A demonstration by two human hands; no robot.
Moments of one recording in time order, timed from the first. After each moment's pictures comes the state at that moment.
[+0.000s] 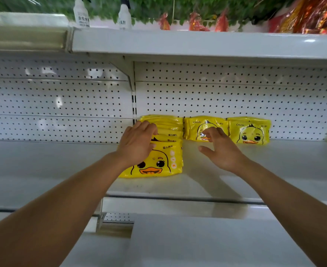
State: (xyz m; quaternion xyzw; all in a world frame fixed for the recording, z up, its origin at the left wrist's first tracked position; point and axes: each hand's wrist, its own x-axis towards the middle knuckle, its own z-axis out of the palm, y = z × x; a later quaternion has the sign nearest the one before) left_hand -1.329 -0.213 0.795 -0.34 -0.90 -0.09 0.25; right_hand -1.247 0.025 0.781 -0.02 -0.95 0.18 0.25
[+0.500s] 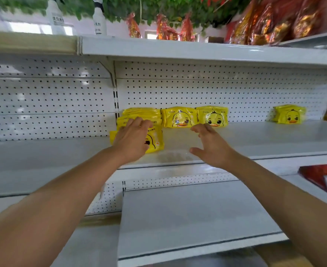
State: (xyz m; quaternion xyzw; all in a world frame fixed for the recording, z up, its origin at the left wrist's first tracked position) left_hand -1.229 -0.236 0.806 -0.36 -0.91 -0.10 0.19; right_hand -1.119 -0.033 0.790 -0.06 -0.96 0.15 0.23
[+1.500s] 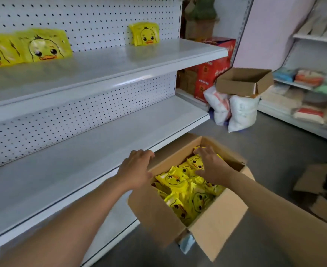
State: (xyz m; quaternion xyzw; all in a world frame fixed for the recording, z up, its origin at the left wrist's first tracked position) left_hand -0.923 0.051 0.592 -0.59 -0.79 -0.10 -0.12; right_hand -0.720 0.176 0.594 -0.39 -0.91 0.16 0.00
